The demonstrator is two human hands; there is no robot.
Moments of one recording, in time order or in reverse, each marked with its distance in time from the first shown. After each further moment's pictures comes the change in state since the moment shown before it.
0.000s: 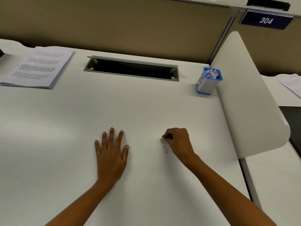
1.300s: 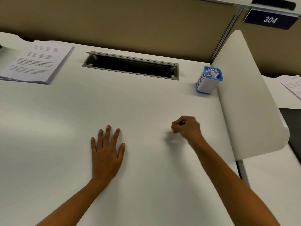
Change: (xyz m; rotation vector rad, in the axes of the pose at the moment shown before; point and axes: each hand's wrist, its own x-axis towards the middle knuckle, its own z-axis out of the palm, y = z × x) left_hand 0.001 0.002 -0.002 0.005 -0.022 -0.008; right_hand 0.029 0.007 -0.045 0.433 0.057 0.405
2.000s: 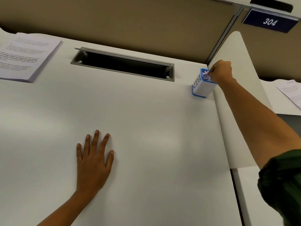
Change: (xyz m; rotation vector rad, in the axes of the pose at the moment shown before) left_hand 0.000 0.003 -0.004 0.005 -0.020 -0.023; right_hand 0.221 -0.084 -0.128 -0.818 0.378 -0.109
